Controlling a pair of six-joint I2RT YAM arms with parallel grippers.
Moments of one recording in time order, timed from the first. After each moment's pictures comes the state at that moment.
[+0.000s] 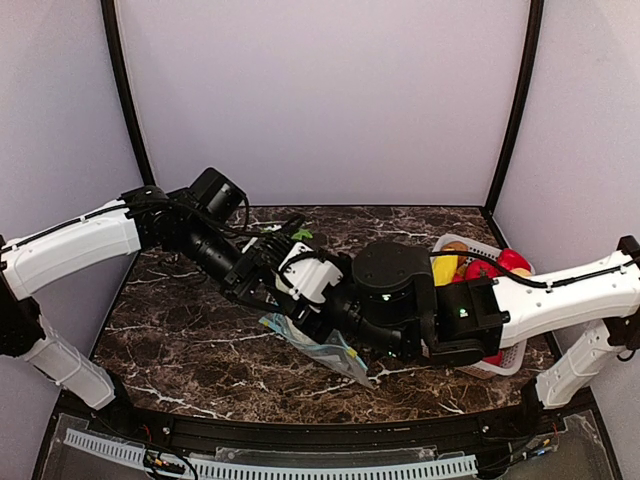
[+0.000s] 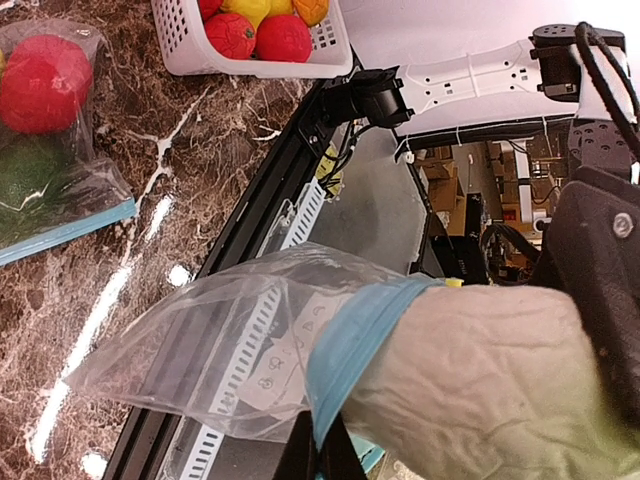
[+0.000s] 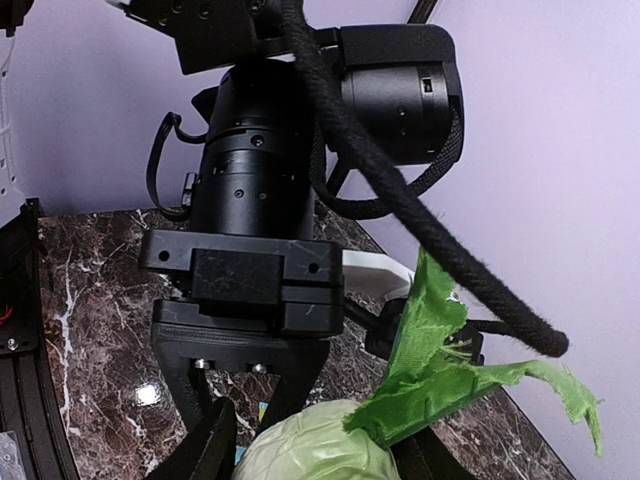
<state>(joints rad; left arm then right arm) -0.80 1.44 1.34 -0.88 0.91 -0.38 1.49 1.50 1.24 0.07 0.59 -0.29</state>
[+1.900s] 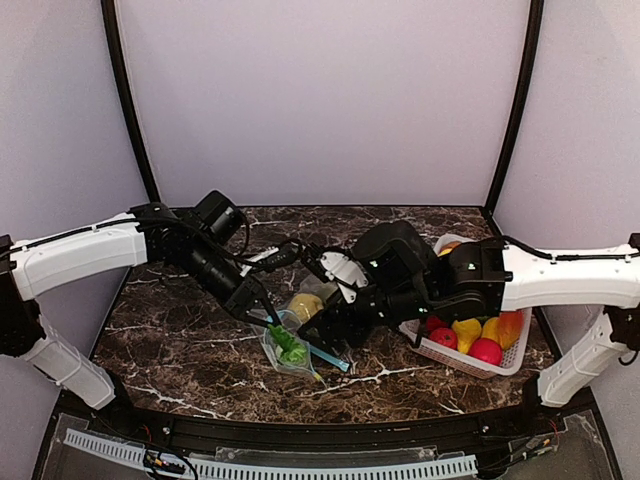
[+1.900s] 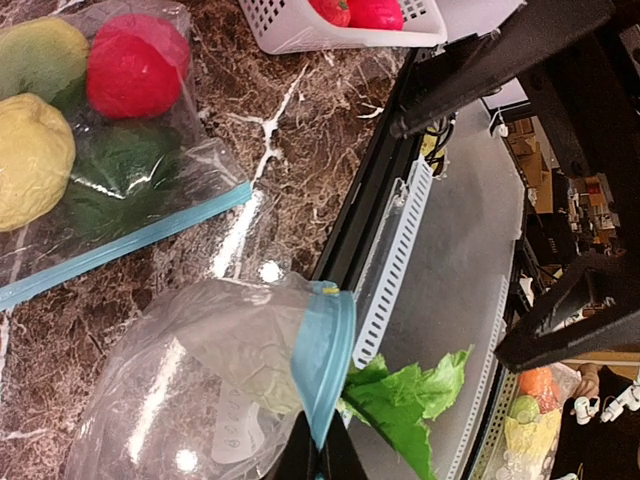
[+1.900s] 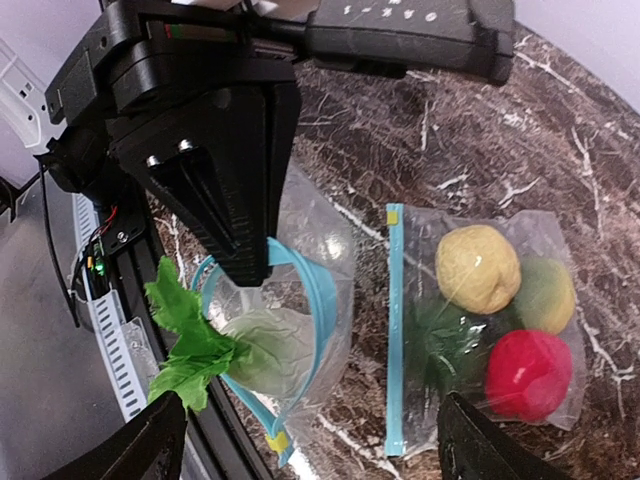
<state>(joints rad) -0.78 1.44 1.23 -0.88 0.74 -0.13 1.28 1.44 1.23 -0.45 0.08 0.27</state>
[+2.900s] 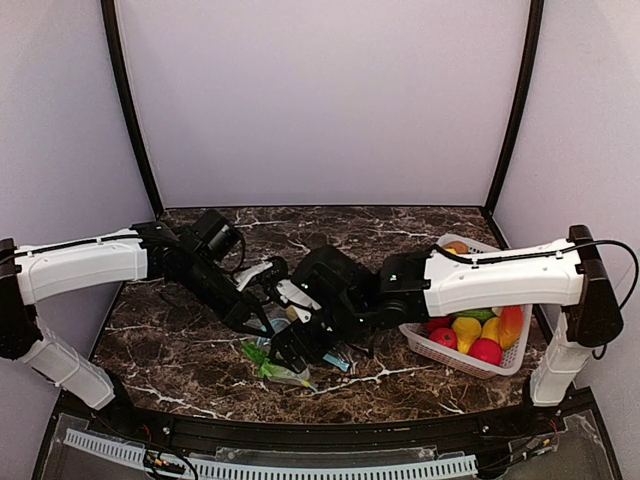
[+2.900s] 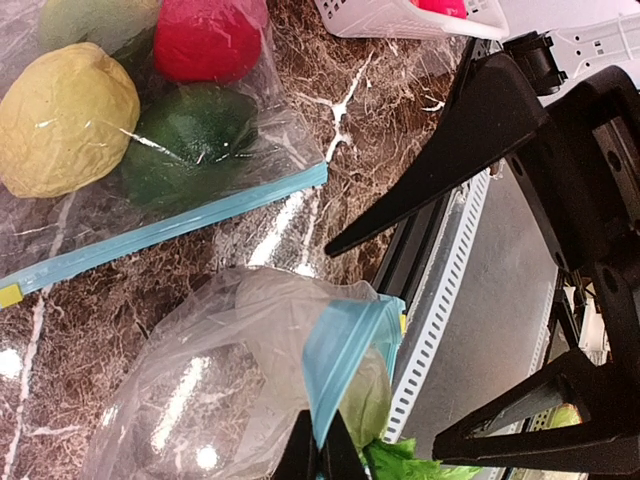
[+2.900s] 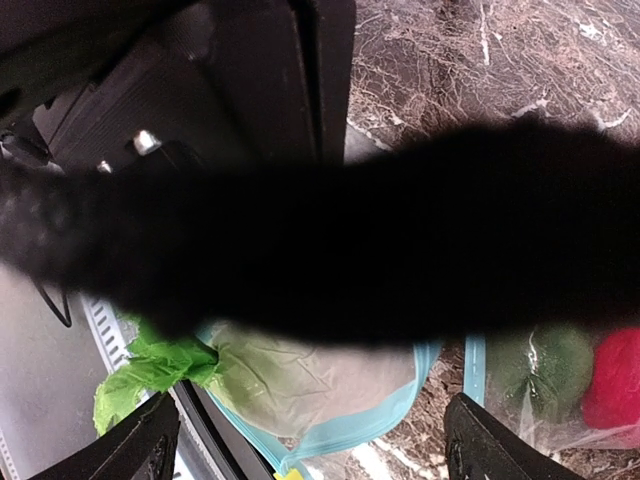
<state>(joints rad) -0.76 1.42 1.07 -0.76 0.64 -0.10 1.28 1.76 1.40 -0.51 -0.05 0.37</state>
